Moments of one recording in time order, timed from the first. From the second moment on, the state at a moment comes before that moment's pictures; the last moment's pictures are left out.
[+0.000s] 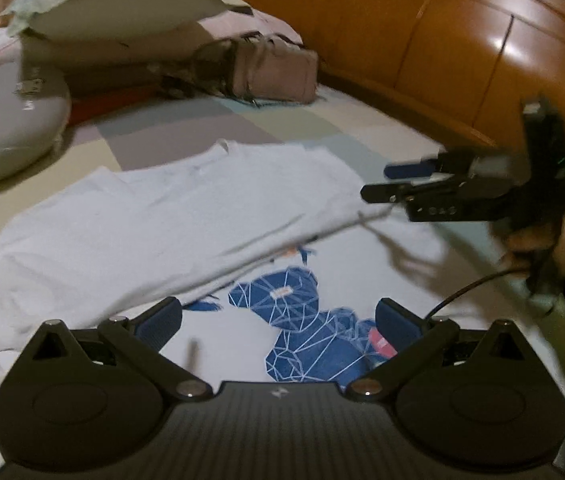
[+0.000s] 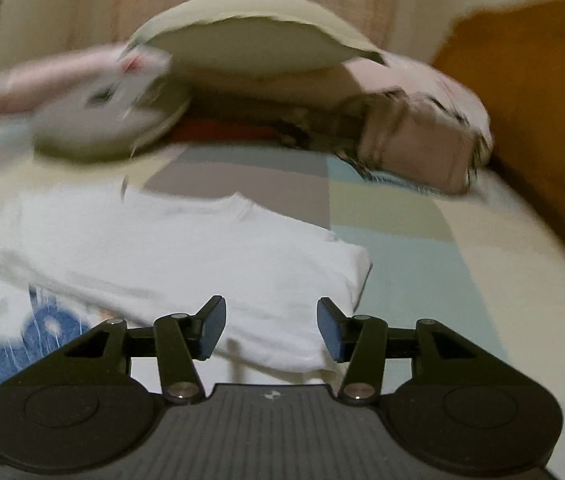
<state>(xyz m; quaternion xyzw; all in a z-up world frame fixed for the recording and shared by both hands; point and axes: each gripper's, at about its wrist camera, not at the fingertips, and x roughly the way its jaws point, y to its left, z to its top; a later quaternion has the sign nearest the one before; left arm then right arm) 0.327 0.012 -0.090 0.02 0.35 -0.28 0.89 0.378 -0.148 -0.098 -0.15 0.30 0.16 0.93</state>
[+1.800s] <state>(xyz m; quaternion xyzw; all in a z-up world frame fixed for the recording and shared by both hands) 0.319 0.037 -0.093 -0.01 0.32 -0.29 0.90 0.451 -0.203 -0.118 -0.02 0.41 0.15 0.90</state>
